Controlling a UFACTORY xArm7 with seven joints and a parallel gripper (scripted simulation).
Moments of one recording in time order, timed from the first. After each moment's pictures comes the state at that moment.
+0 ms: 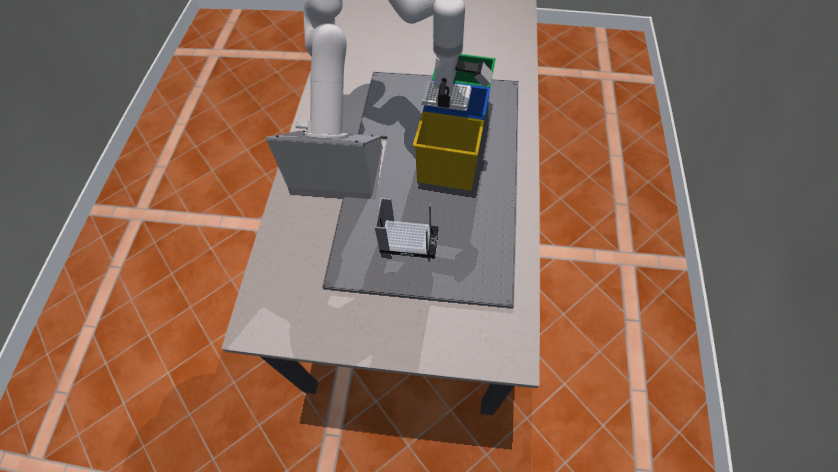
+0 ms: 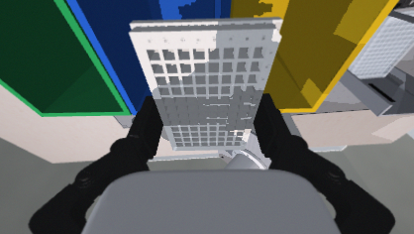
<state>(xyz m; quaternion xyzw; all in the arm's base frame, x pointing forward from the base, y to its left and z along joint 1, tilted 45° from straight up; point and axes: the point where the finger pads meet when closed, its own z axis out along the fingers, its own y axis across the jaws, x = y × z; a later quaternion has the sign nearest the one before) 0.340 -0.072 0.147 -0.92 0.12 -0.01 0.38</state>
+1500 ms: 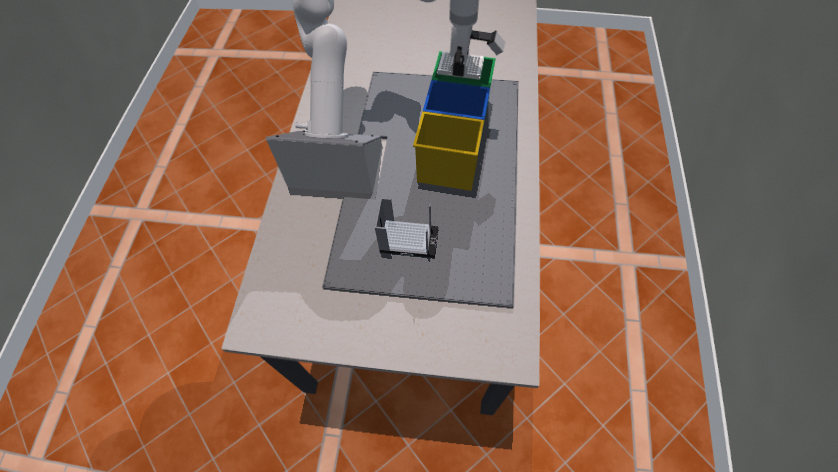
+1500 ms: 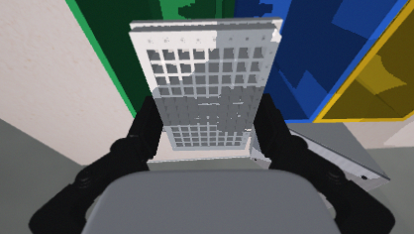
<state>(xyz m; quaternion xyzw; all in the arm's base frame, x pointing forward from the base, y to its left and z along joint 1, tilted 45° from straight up) 0.386 0.018 0.237 -0.92 0.12 -0.01 0.38</state>
